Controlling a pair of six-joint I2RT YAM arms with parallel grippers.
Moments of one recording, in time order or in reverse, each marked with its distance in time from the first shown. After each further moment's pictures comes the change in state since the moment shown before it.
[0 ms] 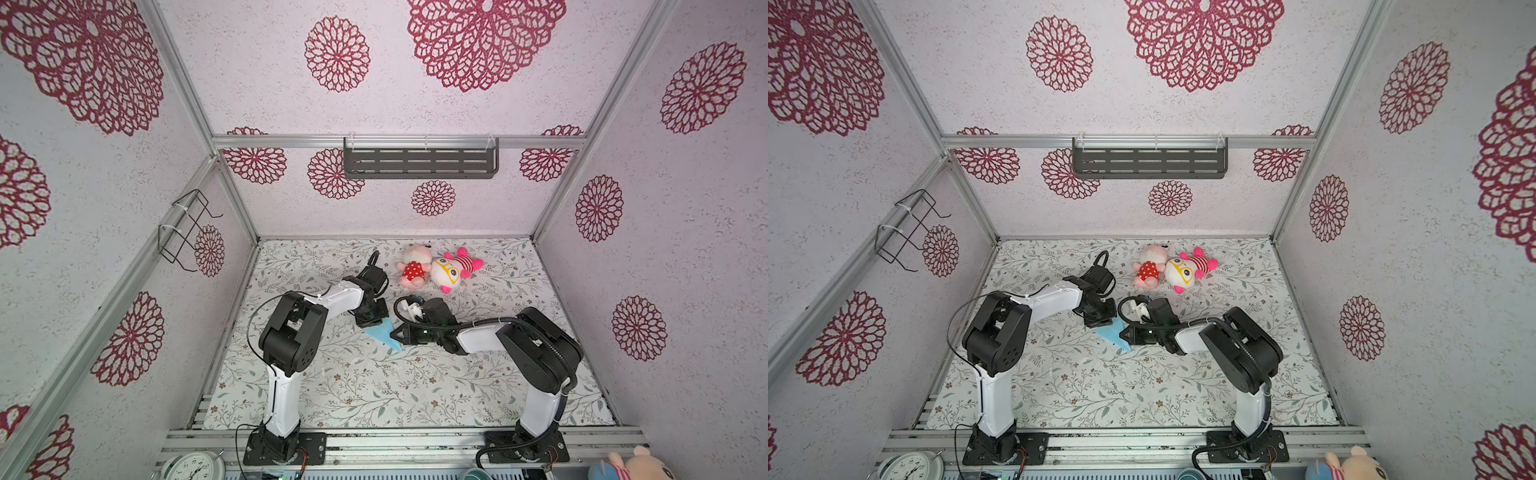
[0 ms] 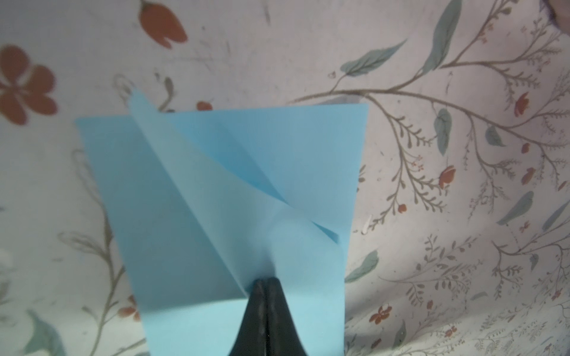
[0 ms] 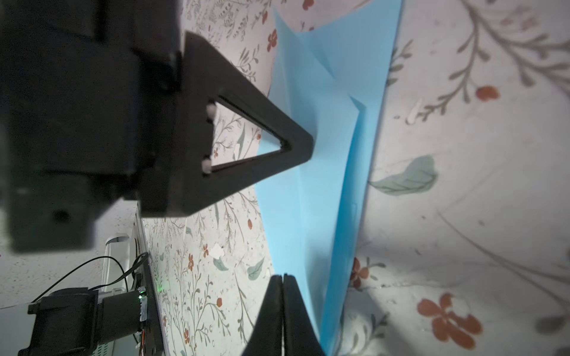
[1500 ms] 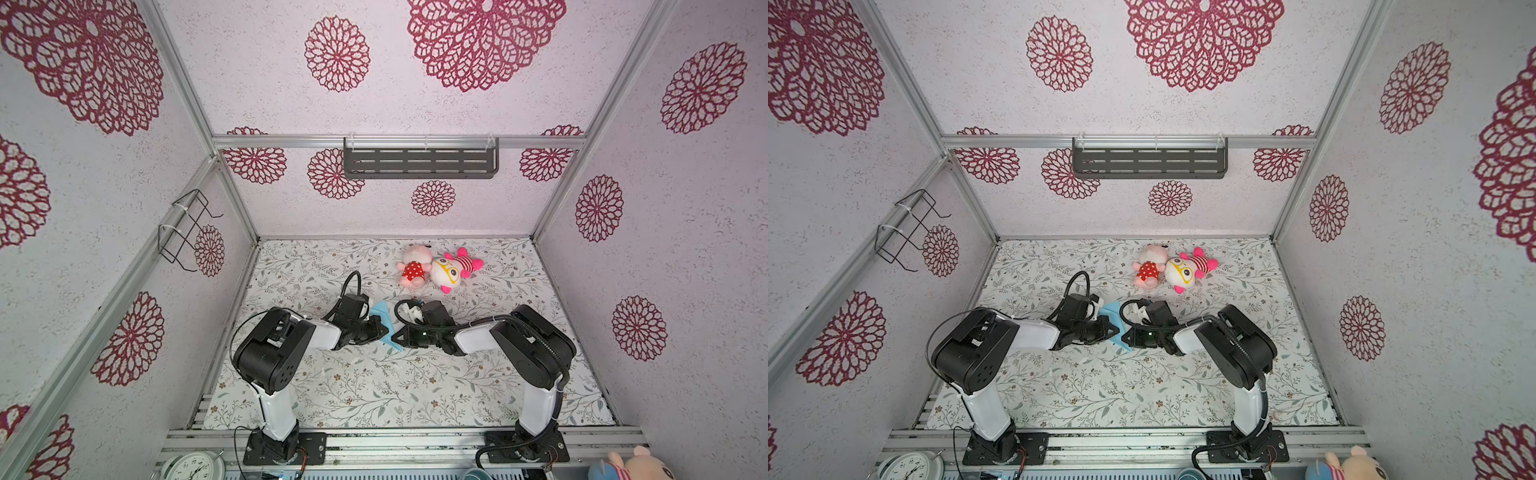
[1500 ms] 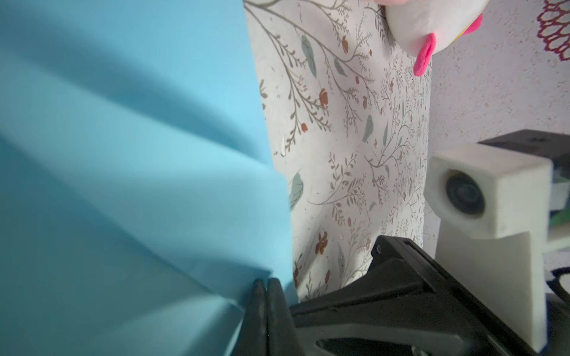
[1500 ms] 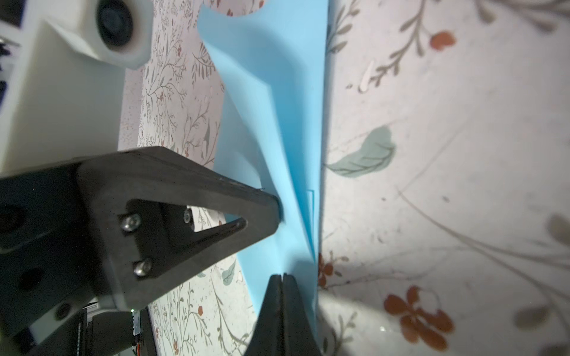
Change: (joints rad) left arm 0.042 -0.196 -0.624 0.923 0.338 -0.003; right arm -0.006 0.040 0.000 -0.011 0.029 0.053
